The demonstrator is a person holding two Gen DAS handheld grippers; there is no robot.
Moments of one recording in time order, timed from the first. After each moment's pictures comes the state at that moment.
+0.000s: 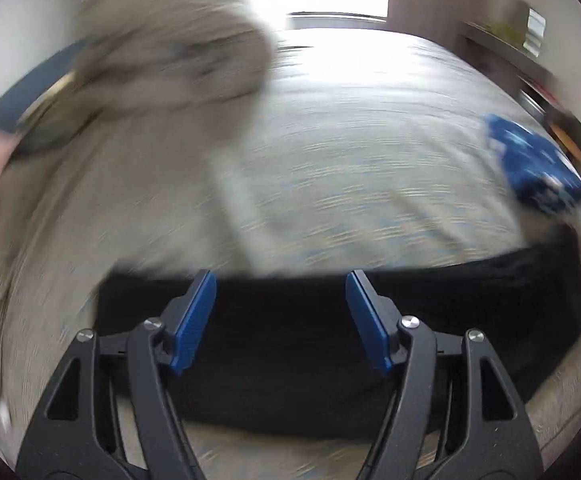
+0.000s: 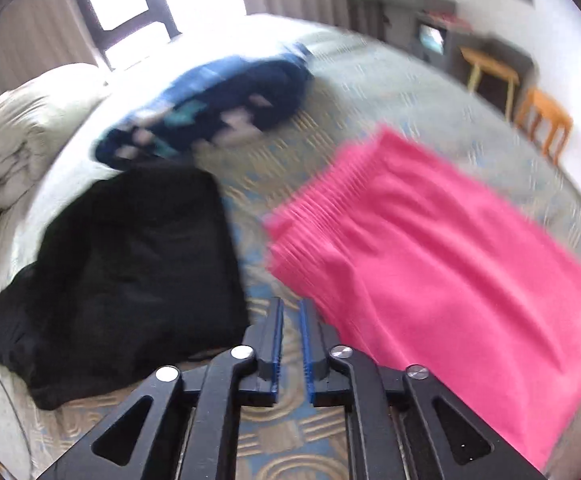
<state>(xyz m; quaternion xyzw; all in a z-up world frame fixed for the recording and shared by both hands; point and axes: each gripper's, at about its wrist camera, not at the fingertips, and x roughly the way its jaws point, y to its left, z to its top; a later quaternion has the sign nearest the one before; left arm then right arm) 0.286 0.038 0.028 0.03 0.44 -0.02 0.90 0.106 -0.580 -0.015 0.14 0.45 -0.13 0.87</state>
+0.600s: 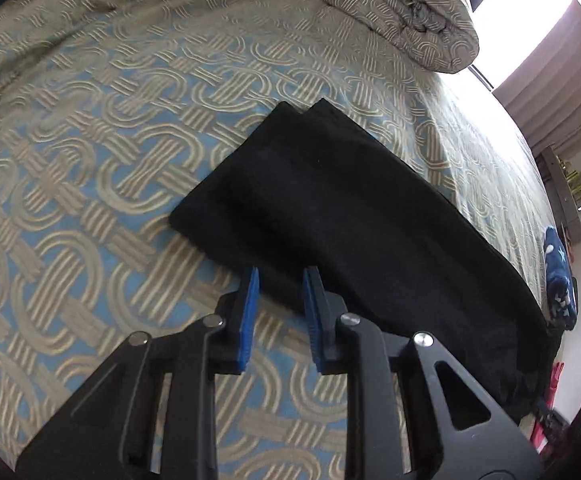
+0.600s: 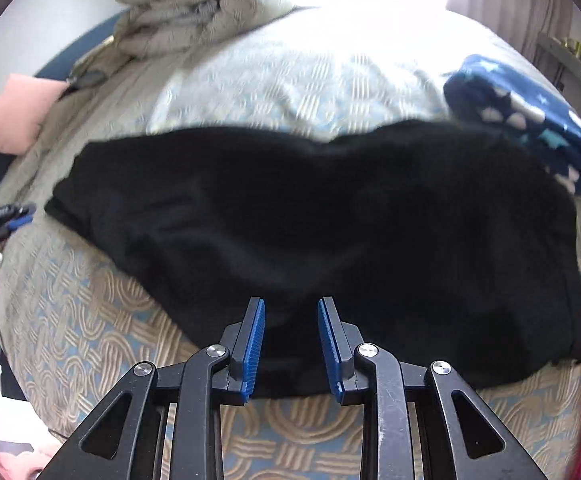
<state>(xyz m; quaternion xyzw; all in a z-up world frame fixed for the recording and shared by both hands) 0.243 0.241 -0.099 -0.22 0.50 0.05 0.83 0.162 -0.301 -0.046 0.01 0.54 0.09 0.84</state>
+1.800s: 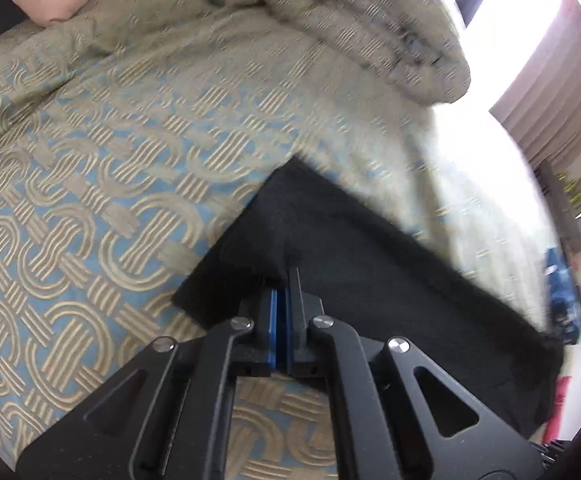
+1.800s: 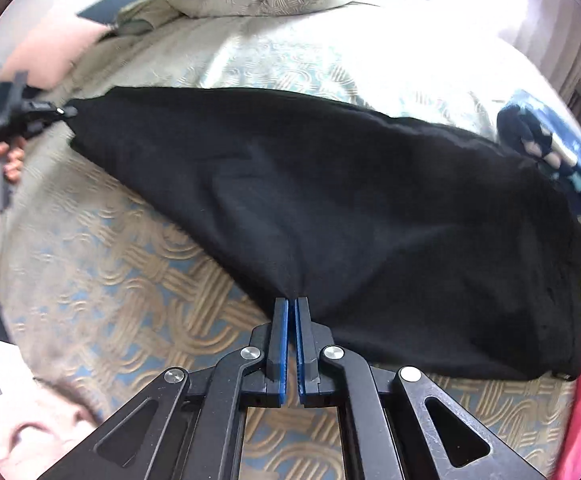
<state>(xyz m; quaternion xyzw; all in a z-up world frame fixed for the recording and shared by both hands) 0.253 0.251 -0.089 -0.20 0.46 0.07 0.86 0.138 -0.260 -0.040 -0.06 0.55 0.16 0.81</state>
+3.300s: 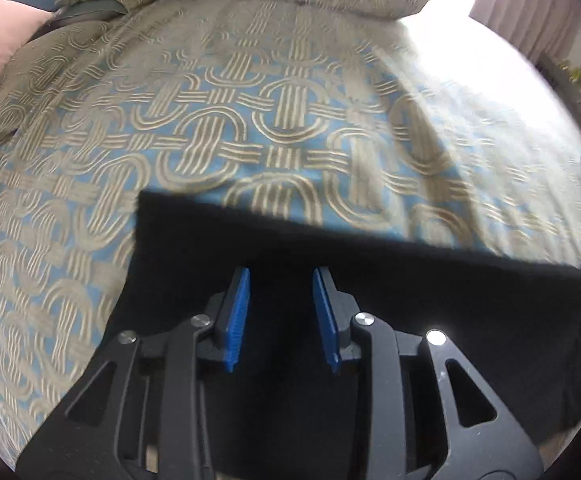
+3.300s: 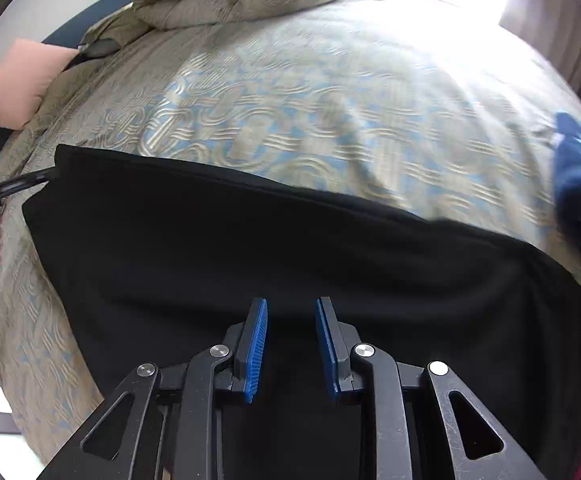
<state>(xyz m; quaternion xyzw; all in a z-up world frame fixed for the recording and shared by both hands) 0.365 0.176 -0.120 -0.04 0.52 0.03 0.85 0.313 -0.208 -0.074 -0.04 0.56 0.16 0.81</state>
